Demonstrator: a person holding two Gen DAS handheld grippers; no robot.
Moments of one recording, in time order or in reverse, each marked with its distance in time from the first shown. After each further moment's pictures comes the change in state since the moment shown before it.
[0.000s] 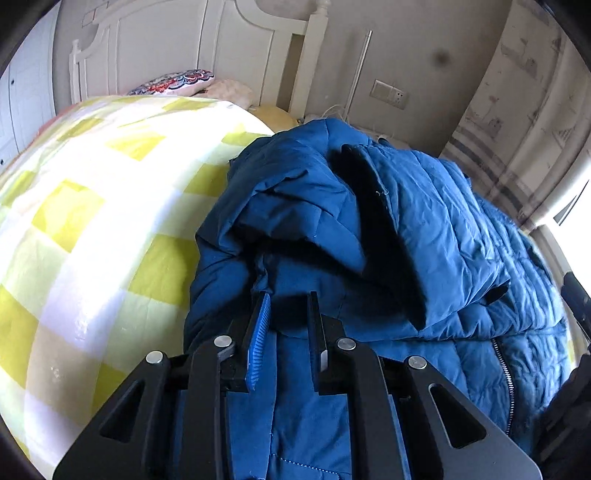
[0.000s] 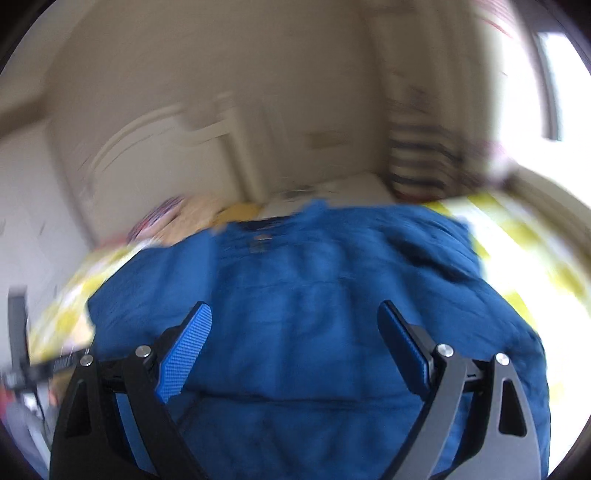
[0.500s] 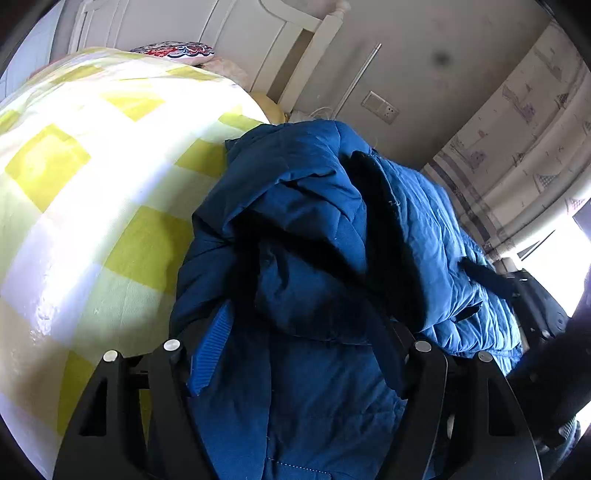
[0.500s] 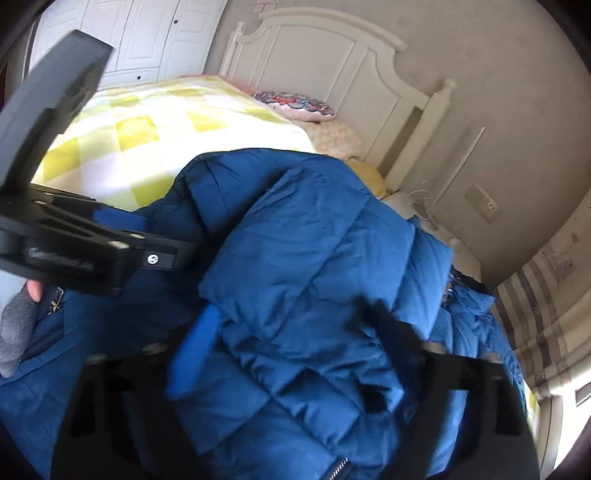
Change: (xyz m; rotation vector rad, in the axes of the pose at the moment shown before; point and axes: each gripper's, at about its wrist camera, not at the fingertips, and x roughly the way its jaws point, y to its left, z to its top) left arm 0.007 0.028 -0.006 -0.141 0.015 -0.178; right arm 0.085 0.188 -0.019 -0.760 0.223 0.124
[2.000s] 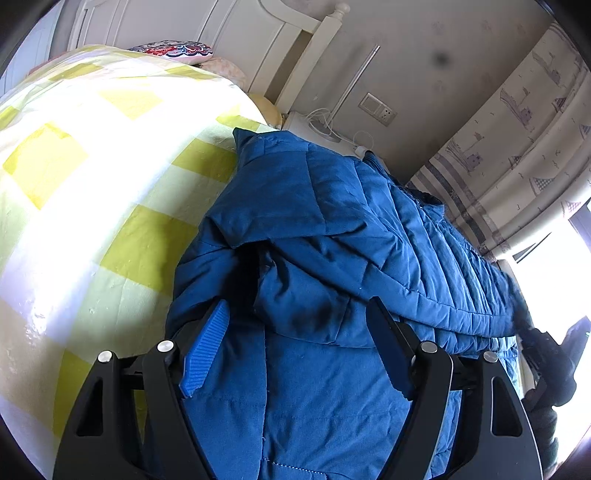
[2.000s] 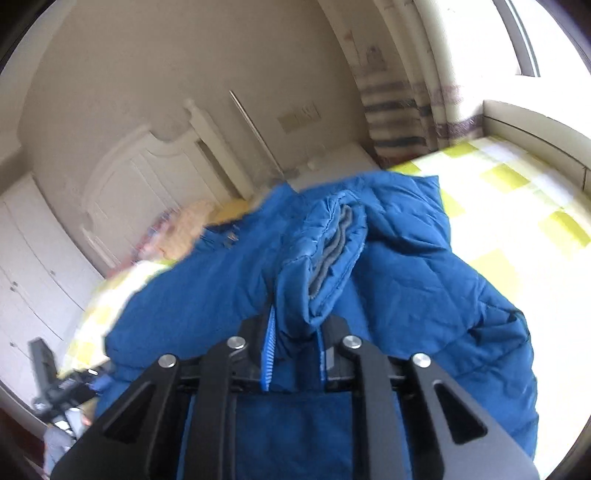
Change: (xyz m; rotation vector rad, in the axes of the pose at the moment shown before) left arm 0.000 0.001 0.002 0.000 0.002 -0.014; right arm -0.113 -0.182 -0.200 1.092 -0.241 -0.013
